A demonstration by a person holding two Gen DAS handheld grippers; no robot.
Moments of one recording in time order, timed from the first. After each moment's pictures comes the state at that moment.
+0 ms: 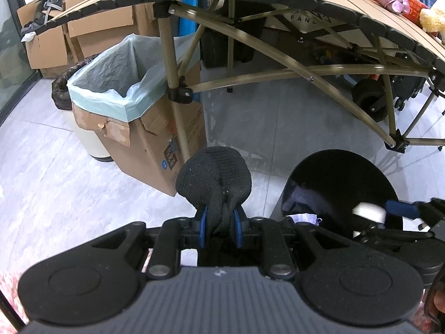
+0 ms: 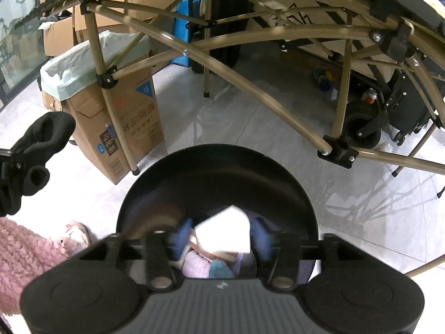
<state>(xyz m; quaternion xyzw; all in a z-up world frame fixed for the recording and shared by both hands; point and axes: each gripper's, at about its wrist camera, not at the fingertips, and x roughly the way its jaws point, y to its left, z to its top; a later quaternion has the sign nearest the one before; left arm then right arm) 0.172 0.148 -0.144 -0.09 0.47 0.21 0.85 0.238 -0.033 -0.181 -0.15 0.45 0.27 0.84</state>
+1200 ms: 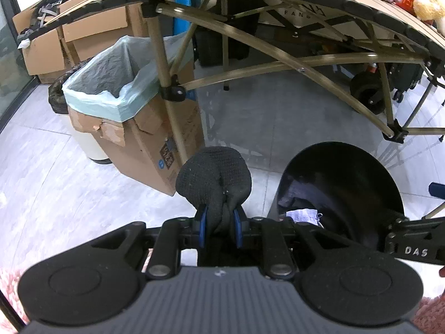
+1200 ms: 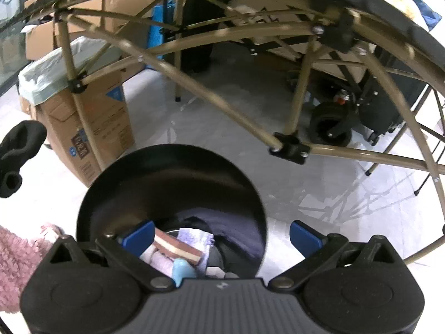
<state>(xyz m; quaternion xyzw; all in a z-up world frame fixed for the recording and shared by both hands) 0.177 0.136 -0.149 -0.07 0.48 0.21 0.85 0.244 -0.067 -0.175 -0.16 0.43 0.23 0.86</state>
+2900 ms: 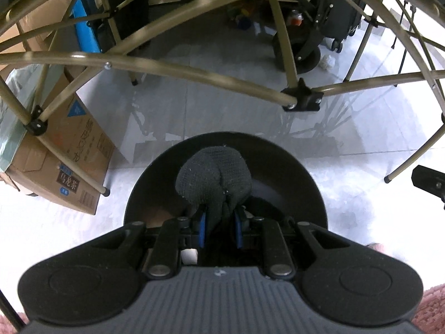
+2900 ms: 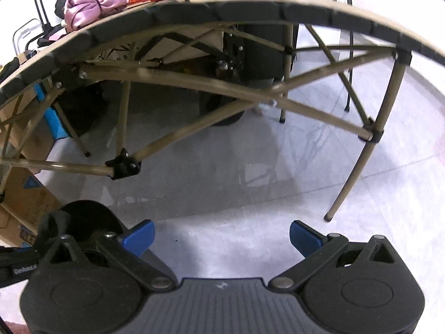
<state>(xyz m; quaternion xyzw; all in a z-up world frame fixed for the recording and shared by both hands) 0.282 0.021 -0.193 -0.02 0.53 0.08 0.84 0.280 -0.230 -0.162 0.04 0.46 0.05 0.89</state>
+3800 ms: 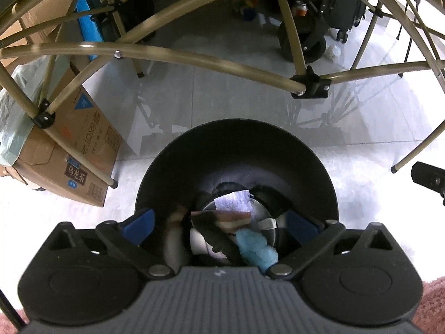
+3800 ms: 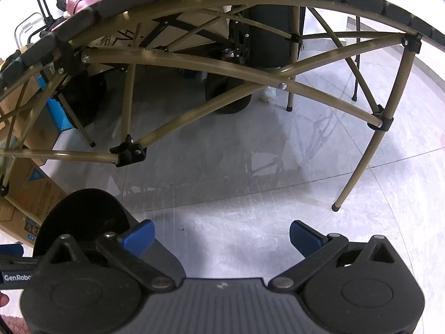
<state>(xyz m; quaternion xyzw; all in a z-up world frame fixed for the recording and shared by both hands) 0.276 0.025 -0.193 -0.01 0.55 0.08 0.83 0.280 -0.226 -0.170 0.04 0.48 0.06 0.88</state>
